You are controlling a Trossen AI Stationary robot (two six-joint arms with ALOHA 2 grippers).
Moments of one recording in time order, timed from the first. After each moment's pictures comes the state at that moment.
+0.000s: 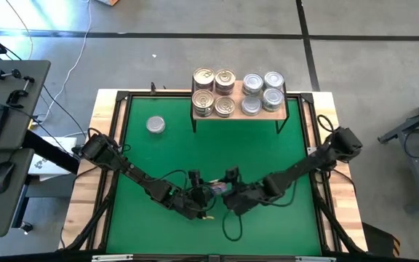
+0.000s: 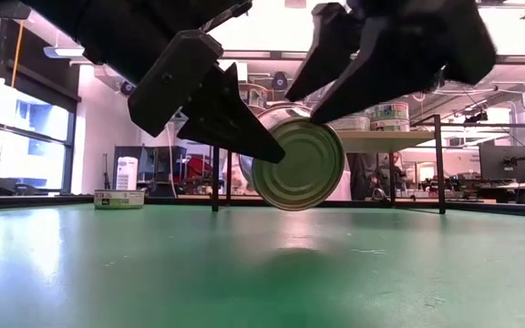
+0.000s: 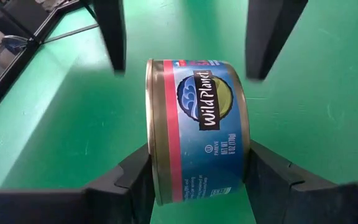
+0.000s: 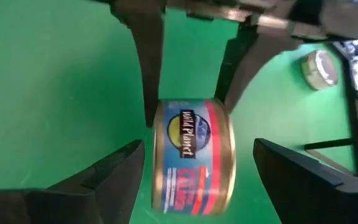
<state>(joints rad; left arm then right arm) -0.51 1.93 1.07 0.07 -0.76 -0.16 0.48 1.77 1.16 -0.27 0.54 -0.19</state>
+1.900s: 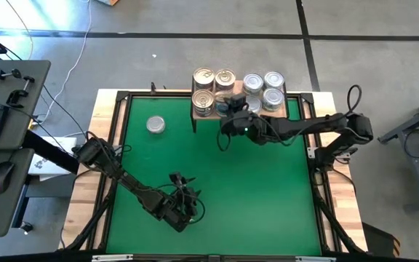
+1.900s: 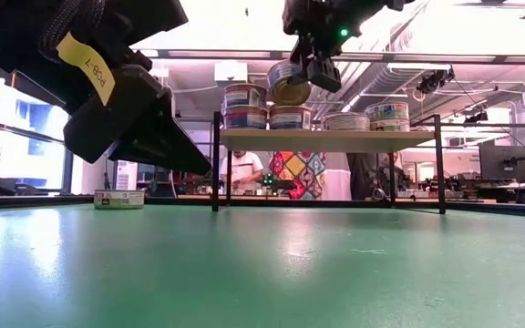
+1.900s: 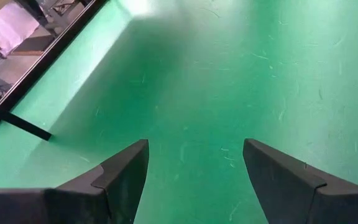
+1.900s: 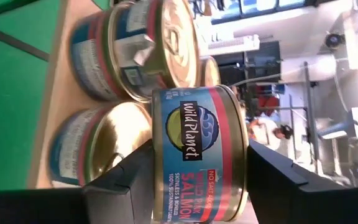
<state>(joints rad) -0.63 1.93 1.07 -0.34 -1.01 -0.66 -0.07 1.55 1.16 -0.04 0.84 -1.05</state>
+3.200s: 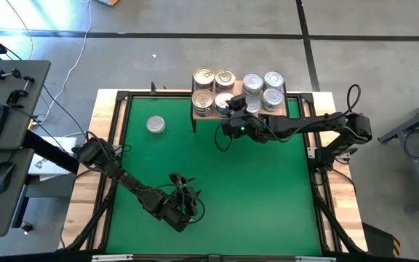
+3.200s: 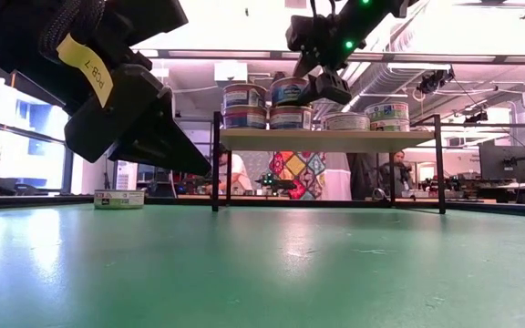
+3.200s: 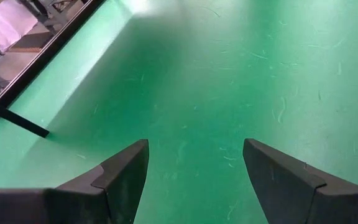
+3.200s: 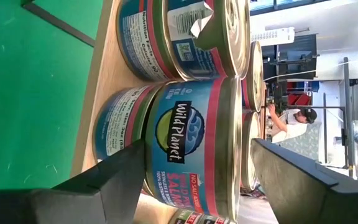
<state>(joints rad) -0.63 1.93 1.07 -0.34 -1.01 -0.68 -0.10 1.56 1.16 -0.20 0.77 -0.94</state>
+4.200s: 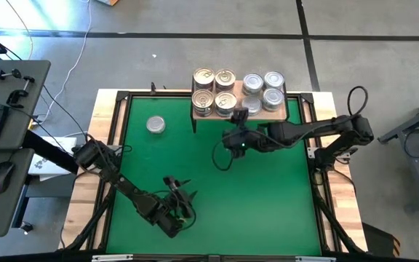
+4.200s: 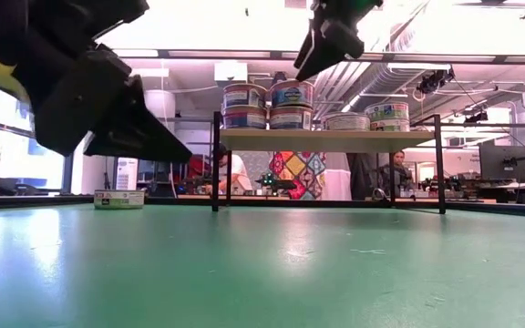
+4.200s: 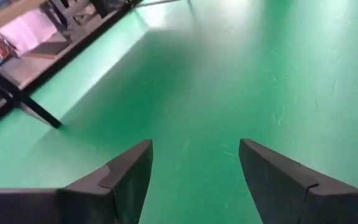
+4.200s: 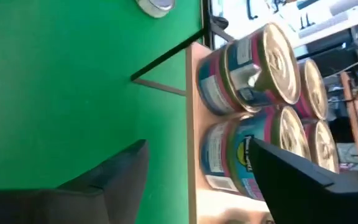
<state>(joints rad) -0.70 1.93 1.03 -0.34 -1.13 -0.84 0.05 1.56 1.34 -0.59 0.64 -0.42</state>
